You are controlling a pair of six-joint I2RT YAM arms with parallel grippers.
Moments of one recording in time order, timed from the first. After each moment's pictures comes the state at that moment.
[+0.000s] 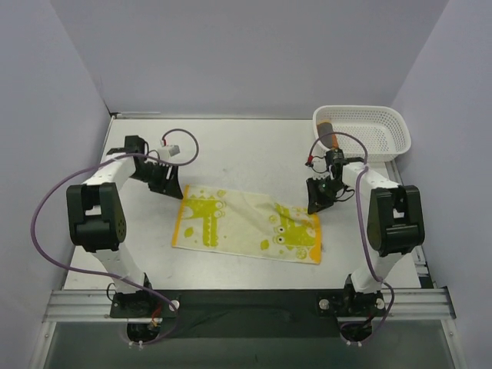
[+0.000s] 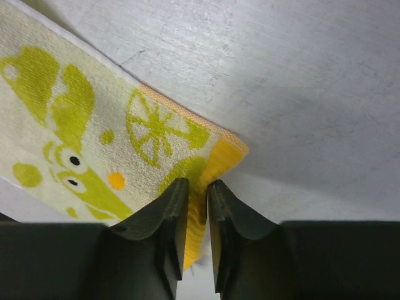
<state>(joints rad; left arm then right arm) 0.06 1.81 1.26 -0.83 0.65 0.39 0.11 1.75 1.09 -0.73 -0.34 -0.14</state>
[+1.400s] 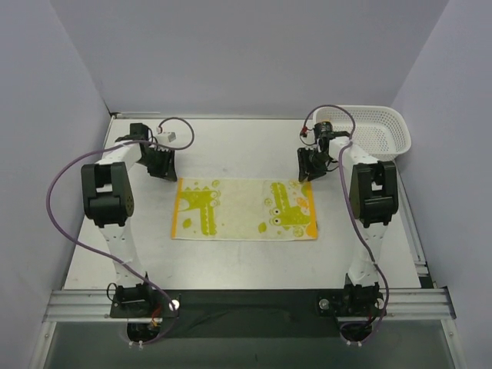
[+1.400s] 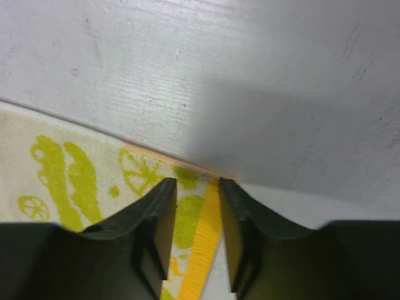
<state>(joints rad) 0.05 2.12 1.57 -0.68 0.43 0.25 0.14 2.12 1.58 -0.71 -0.20 -0.02</state>
